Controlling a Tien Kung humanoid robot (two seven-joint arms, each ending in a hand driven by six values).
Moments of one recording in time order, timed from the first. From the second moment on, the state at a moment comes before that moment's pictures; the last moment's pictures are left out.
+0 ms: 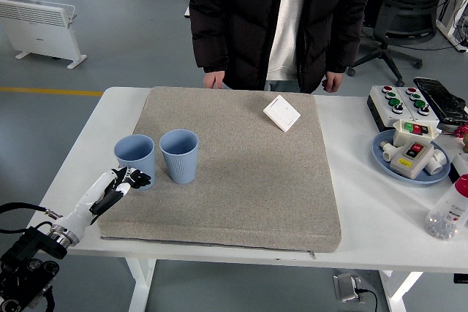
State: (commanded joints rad) left arm -0.43 0.30 -1.07 -0.78 1.31 -0.06 -0.54; right arm 0.12 -0.11 1.39 0.18 -1.00 0.02 -0.22
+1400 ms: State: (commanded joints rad) left arm -0.57 0.24 -1.10 -0.56 1.30 -0.08 -0.58; right arm 0.13 -0.10 1.36 0.18 -1.01 0.02 -0.22
